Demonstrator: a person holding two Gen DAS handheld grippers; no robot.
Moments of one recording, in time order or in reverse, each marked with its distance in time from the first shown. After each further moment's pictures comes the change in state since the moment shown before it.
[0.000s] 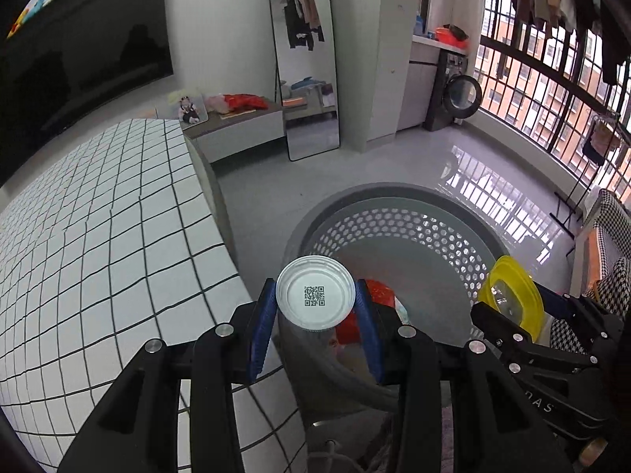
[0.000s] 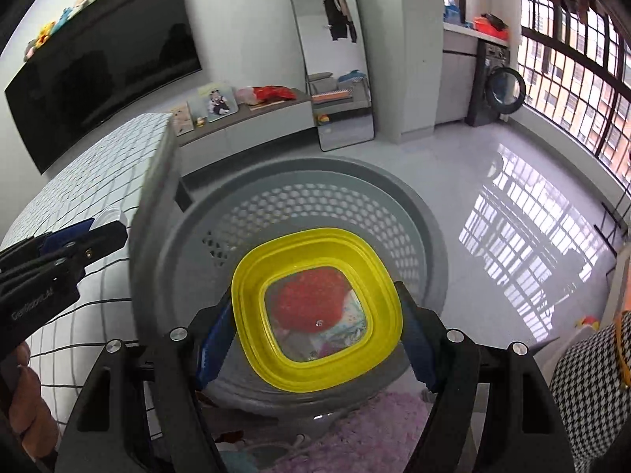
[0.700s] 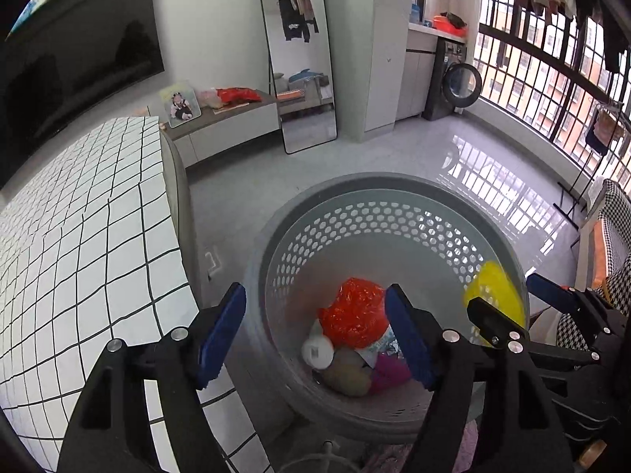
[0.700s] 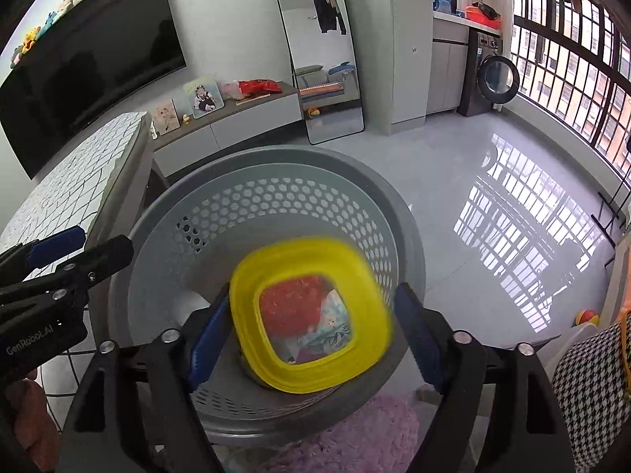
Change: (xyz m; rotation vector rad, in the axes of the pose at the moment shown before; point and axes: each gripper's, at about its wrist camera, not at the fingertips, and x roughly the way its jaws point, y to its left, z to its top) left arm 0.029 -0.025 0.004 0.018 0.026 0.019; right arm 0.022 -0.021 0.008 0.006 -0.002 -0.020
